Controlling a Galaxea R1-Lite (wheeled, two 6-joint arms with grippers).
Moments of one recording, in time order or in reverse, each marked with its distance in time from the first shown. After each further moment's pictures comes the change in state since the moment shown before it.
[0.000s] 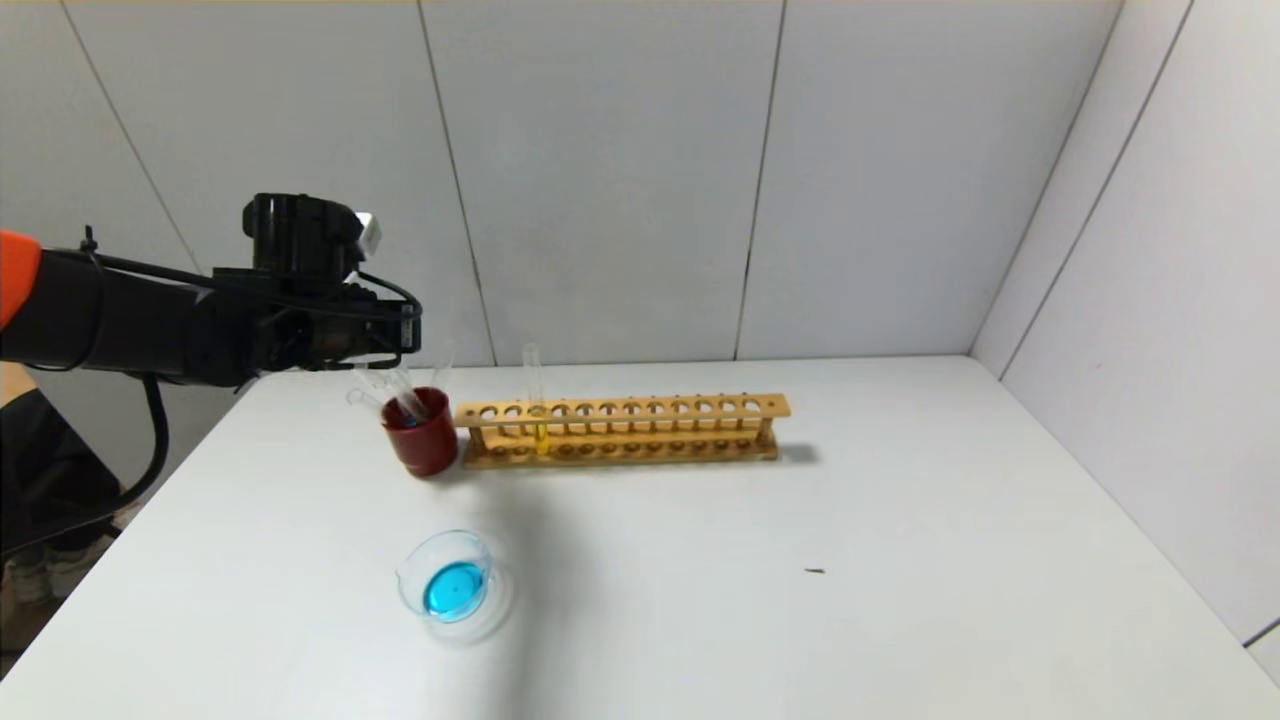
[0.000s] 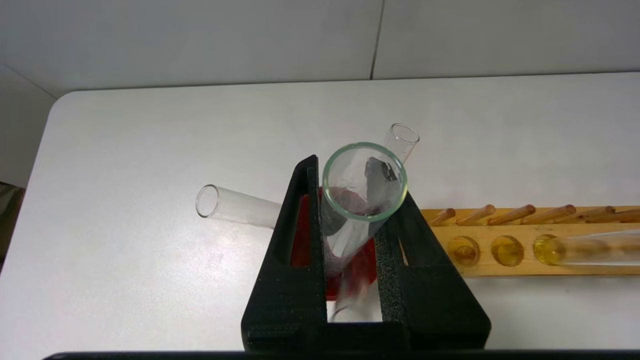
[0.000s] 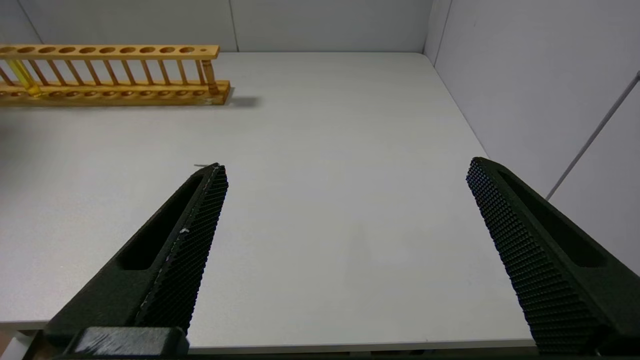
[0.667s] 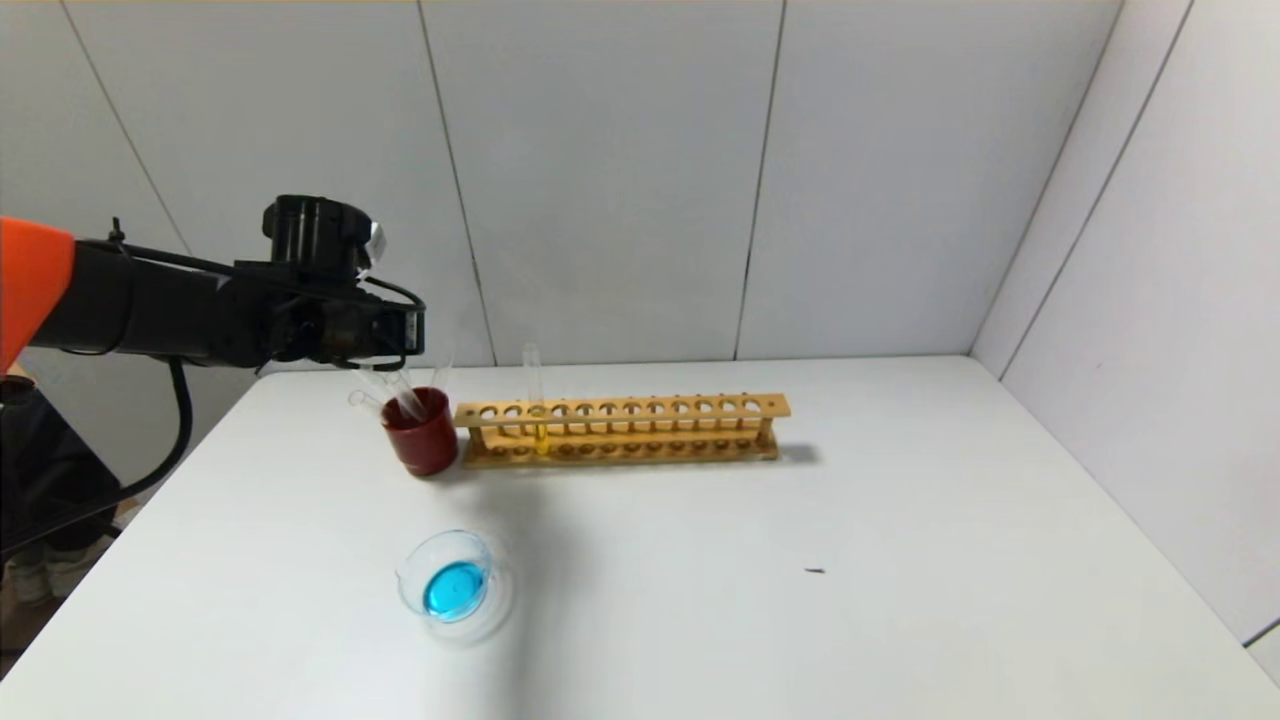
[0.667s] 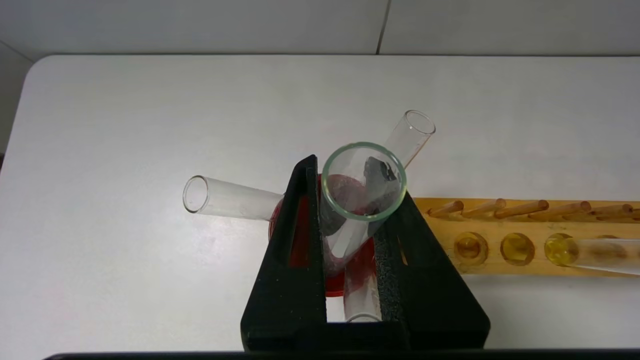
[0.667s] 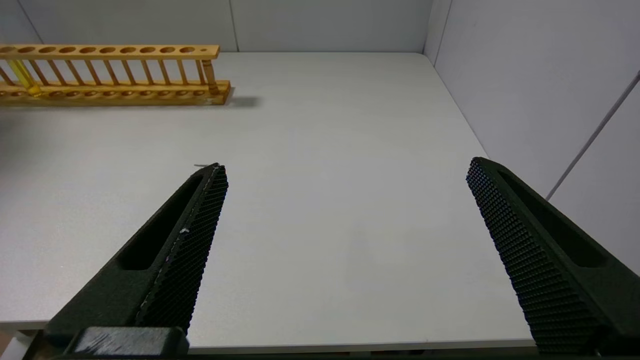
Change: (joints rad) left arm 0.011 0.060 -0.106 0.127 0.001 -0.045; right arm 0.000 0.000 0.000 0.000 0.000 0.000
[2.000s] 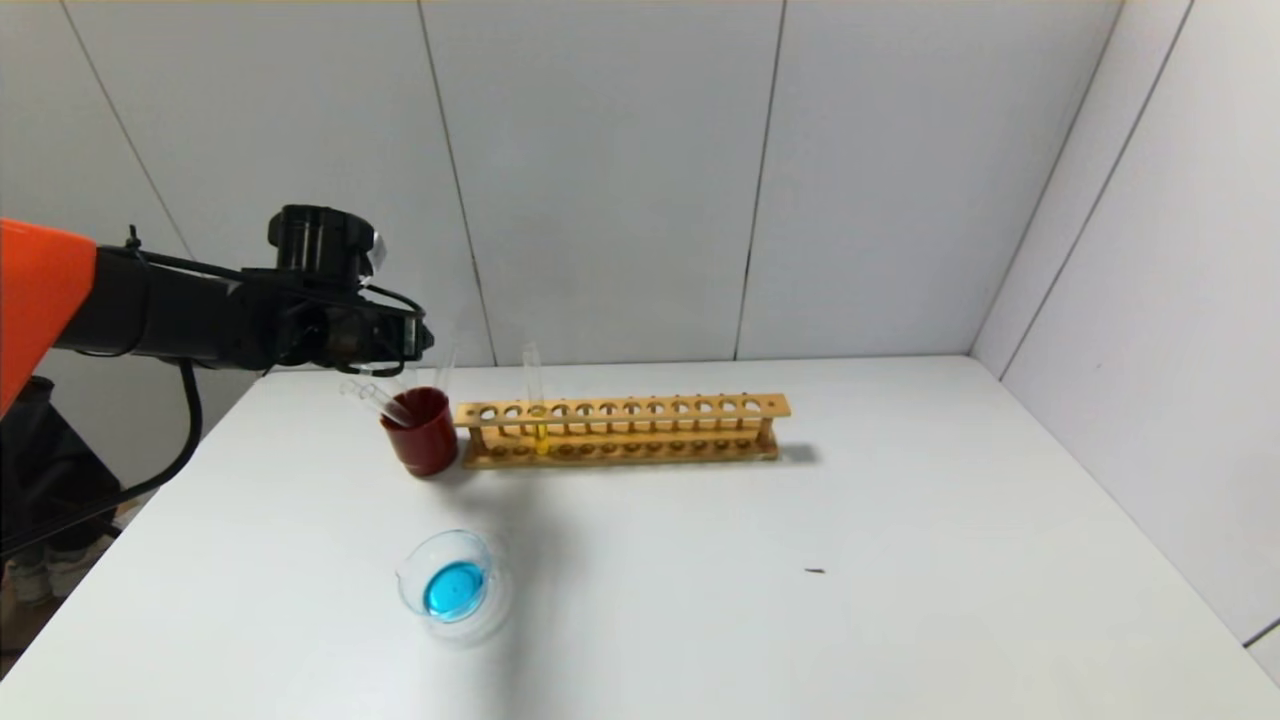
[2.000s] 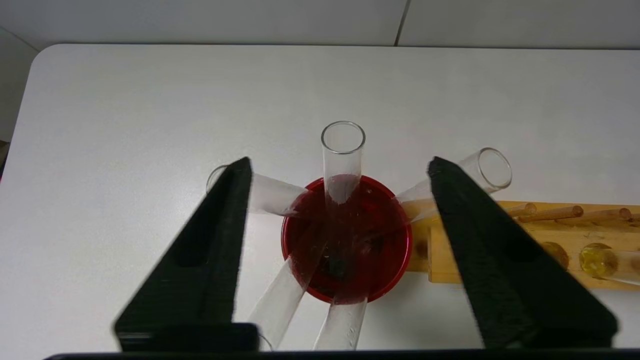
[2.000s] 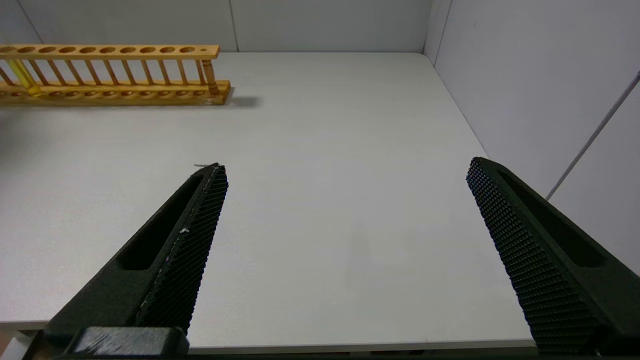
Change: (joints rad) left arm 0.012 0.032 -0.014 0.005 0.011 0.007; right arm 0.000 0.000 0.000 0.000 0.000 0.000
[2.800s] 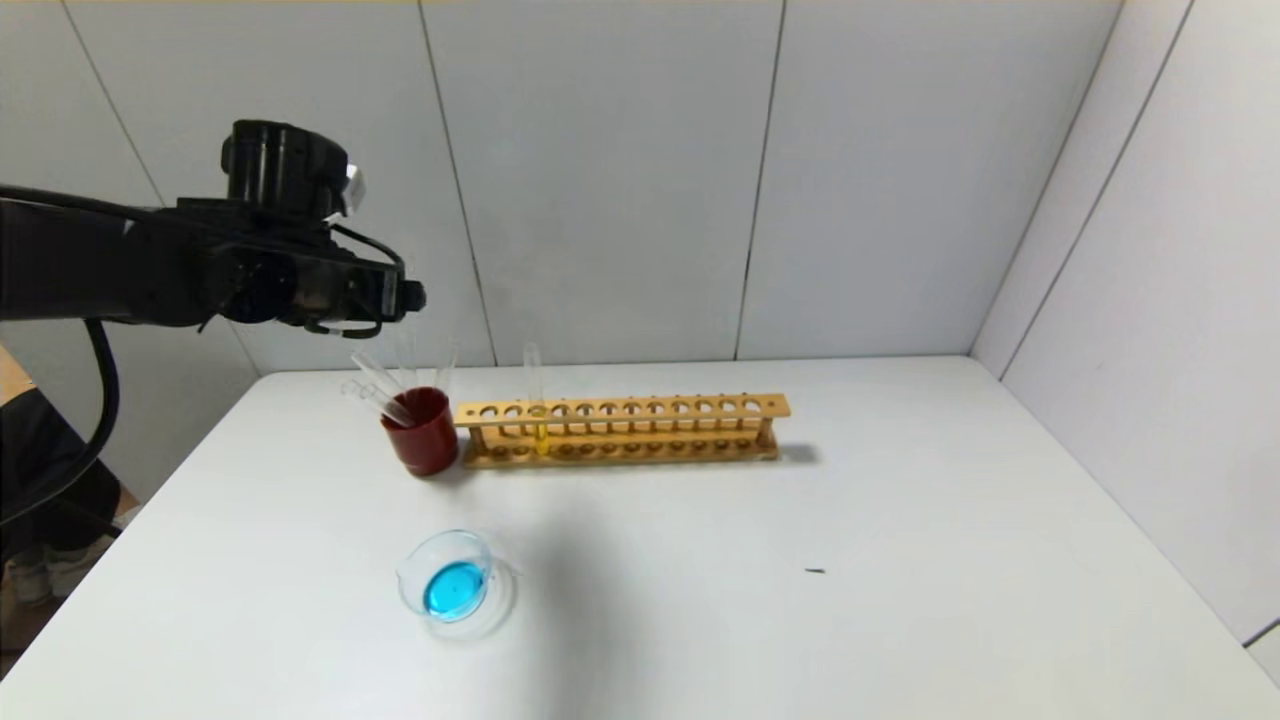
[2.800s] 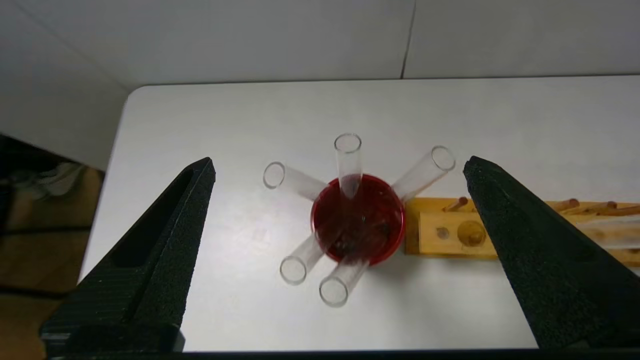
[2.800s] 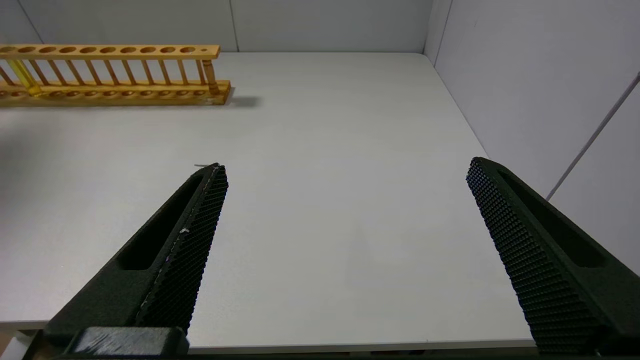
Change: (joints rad) left arm -0.072 -0.177 -0.022 0.131 0.148 0.050; right arm 0.000 0.000 0.000 0.000 0.000 0.000
